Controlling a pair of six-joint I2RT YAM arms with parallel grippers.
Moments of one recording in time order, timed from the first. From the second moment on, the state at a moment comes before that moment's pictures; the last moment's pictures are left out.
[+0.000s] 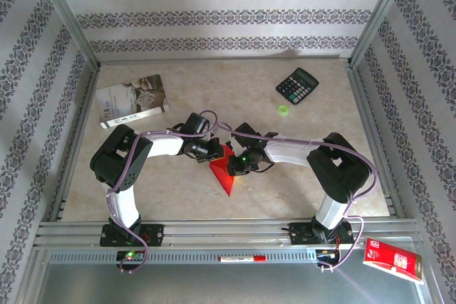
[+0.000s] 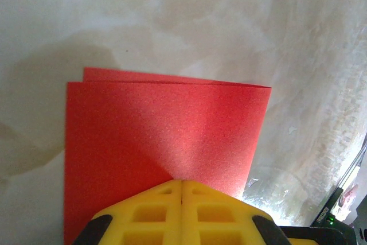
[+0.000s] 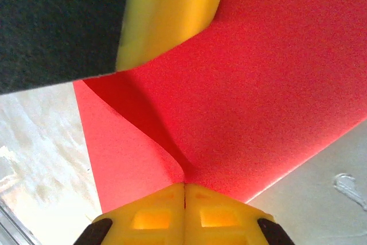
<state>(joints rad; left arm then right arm) -0.52 1.85 0.91 -0.09 0.56 -0.74 0.73 1.73 0.91 -0.39 -0.43 0.47</state>
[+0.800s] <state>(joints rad) -0.52 1.86 0.92 -0.09 0.57 -0.73 0.73 1.75 0.92 -0.39 -0.43 0.47</state>
